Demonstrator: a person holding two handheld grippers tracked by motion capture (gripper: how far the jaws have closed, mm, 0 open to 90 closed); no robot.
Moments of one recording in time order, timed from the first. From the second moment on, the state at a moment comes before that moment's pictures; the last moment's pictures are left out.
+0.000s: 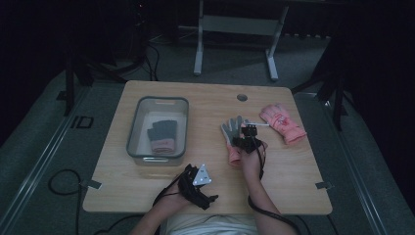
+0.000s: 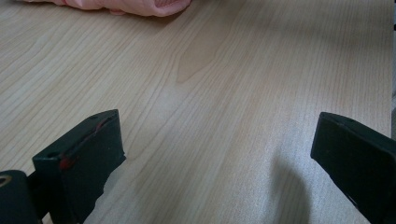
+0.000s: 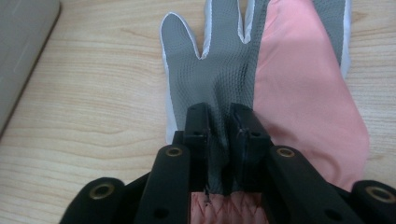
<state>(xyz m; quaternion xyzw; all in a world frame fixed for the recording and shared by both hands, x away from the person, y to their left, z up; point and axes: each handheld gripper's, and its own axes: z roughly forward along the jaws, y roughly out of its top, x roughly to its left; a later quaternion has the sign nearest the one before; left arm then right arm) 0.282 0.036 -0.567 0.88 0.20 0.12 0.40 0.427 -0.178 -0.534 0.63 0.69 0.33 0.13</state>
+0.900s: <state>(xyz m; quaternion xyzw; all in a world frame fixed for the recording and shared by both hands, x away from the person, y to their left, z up) 0.284 0.038 -0.567 0.88 0.21 0.12 0.41 0.435 -0.334 -0.478 0.54 0.73 0.35 0.24</state>
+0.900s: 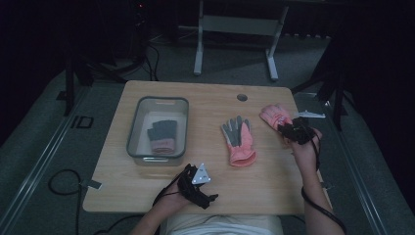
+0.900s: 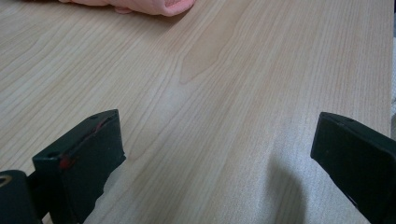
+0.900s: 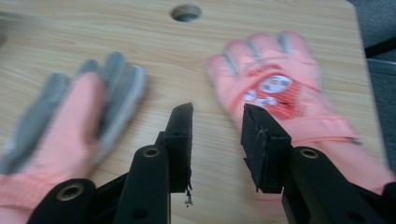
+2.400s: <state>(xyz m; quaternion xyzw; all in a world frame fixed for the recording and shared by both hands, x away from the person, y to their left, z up) 0.284 0.037 -0.569 0.88 0.20 0.12 0.40 0.532 -0.373 -0.524 0.50 0.79 0.27 0.22</state>
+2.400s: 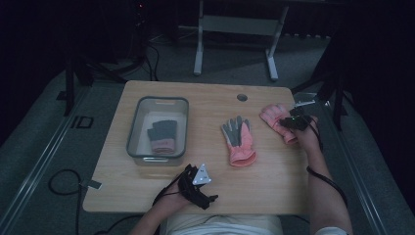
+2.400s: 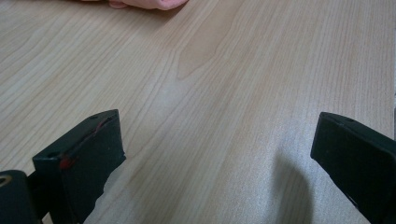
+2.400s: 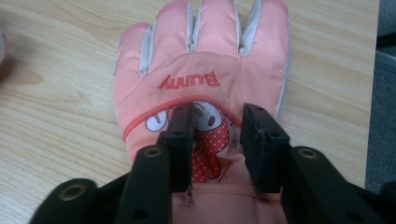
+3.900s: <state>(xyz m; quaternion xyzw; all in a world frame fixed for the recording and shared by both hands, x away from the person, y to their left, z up) 0.283 0.038 -0.569 0.88 0.20 0.12 0.41 0.406 -0.333 -0.507 0.64 0.66 0.30 0.23</state>
